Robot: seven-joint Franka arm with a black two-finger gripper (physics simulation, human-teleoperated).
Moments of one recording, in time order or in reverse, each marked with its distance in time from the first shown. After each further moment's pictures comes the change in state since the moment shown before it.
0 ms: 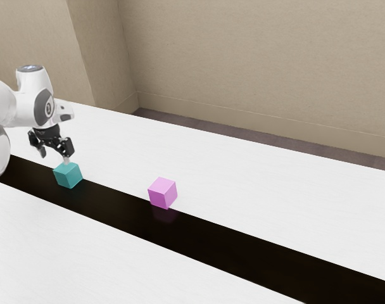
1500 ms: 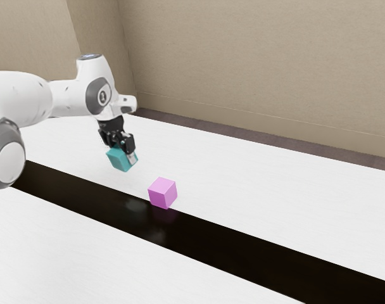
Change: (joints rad) arm -0.019 0.046 -0.304 0.162 -0.062 -0.129 0.057
